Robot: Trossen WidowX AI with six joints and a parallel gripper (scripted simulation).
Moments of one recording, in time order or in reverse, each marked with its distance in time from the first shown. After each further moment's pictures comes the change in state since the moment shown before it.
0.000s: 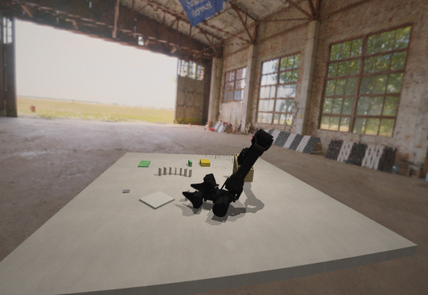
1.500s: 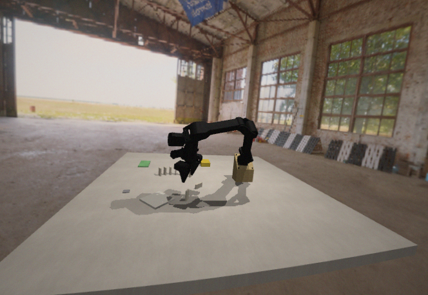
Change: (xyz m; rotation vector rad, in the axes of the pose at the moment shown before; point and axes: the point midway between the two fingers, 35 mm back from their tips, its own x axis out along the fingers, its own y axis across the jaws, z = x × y) arm 0.033 -0.003 0.082 -0.046 1.485 -0.025
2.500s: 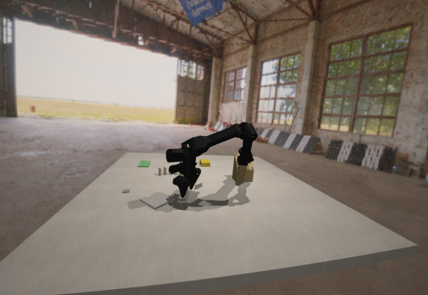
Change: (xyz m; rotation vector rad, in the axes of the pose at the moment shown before) arm 0.066 0.012 -0.008 -0.011 0.061 0.063
